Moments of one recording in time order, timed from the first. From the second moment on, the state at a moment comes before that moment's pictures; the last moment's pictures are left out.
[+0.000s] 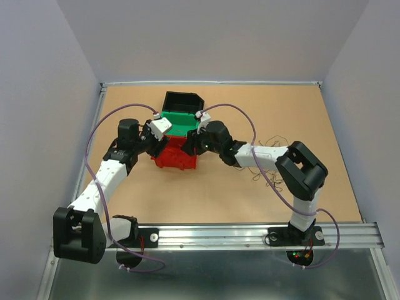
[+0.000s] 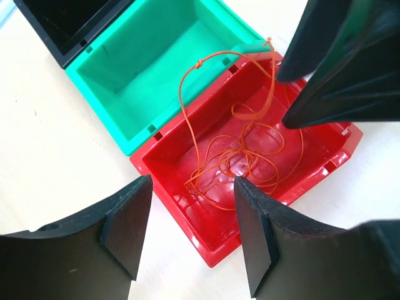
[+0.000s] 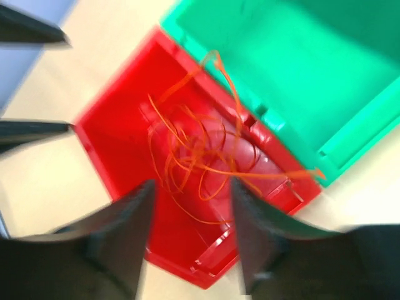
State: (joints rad) left arm -0.18 1.15 0.76 -0.19 0.42 0.52; right arm 0.79 1.89 1.13 0.38 -0.18 0.40
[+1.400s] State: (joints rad) left arm -0.90 2.07 1.54 -0.19 0.38 0.47; right arm 0.56 0.57 0.41 0.18 0.88 0.65
